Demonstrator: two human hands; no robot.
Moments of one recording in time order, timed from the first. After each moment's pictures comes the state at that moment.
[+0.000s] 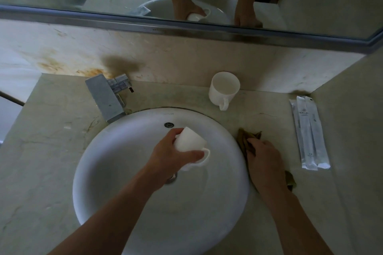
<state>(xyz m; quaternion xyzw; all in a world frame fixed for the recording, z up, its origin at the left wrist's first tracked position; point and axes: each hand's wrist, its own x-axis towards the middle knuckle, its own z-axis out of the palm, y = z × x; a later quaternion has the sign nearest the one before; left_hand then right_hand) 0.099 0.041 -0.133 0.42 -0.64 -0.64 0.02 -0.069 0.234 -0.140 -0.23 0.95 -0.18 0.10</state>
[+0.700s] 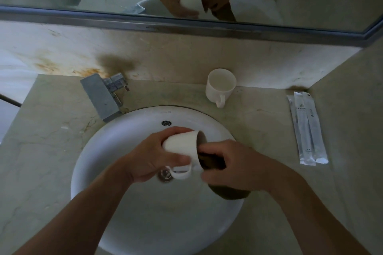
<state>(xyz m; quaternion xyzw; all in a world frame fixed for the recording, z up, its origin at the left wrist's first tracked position) 0.117 0.011 -0.107 0.25 -0.56 -0.78 -0.07 -0.044 0.194 -0.040 -0.49 0.71 -0.22 0.45</state>
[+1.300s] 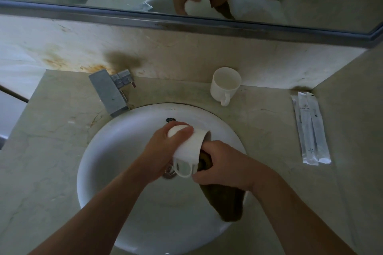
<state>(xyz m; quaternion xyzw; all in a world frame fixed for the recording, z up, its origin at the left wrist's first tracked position) 0.108 0.033 -0.103 0.39 -0.53 -0.75 0.04 -0.024 0.182 -0.064 -0.46 0.71 -0.25 0.47</state>
